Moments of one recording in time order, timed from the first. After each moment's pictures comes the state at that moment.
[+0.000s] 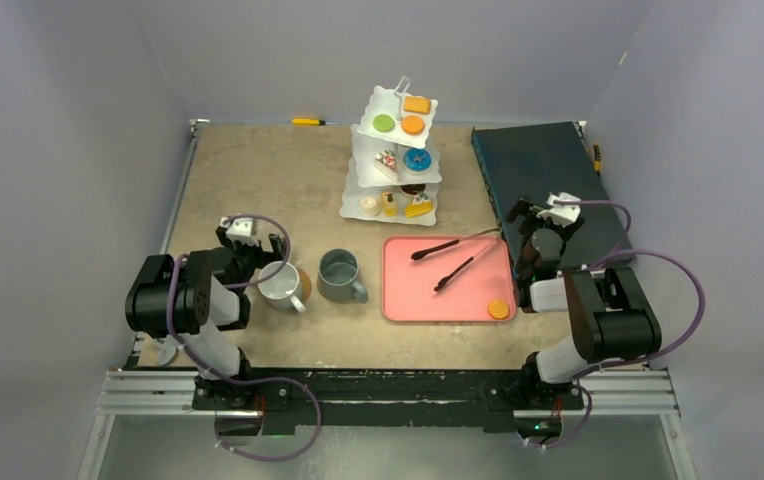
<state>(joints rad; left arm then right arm) 0.12 1.65 0.22 1.22 0.33 -0.01 0.07 1.50 0.33 1.16 0.49 0.13</state>
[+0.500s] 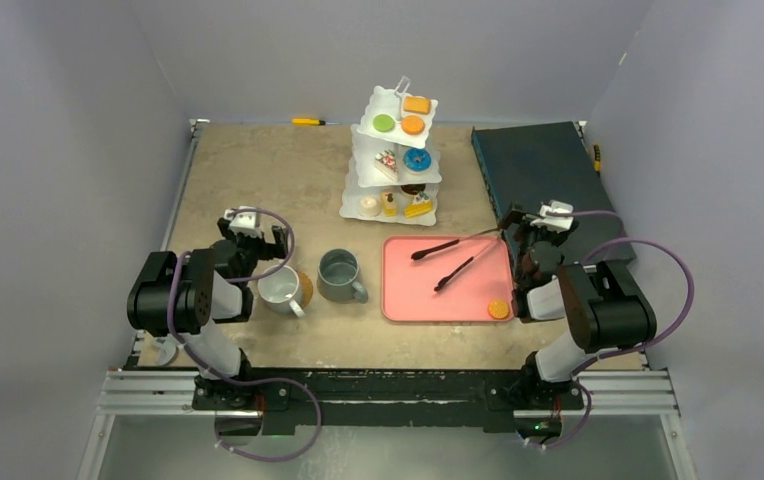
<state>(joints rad) 0.07 1.68 0.23 1.31 0.25 0.01 0.10 1.58 0.25 1.38 0.39 0.06</state>
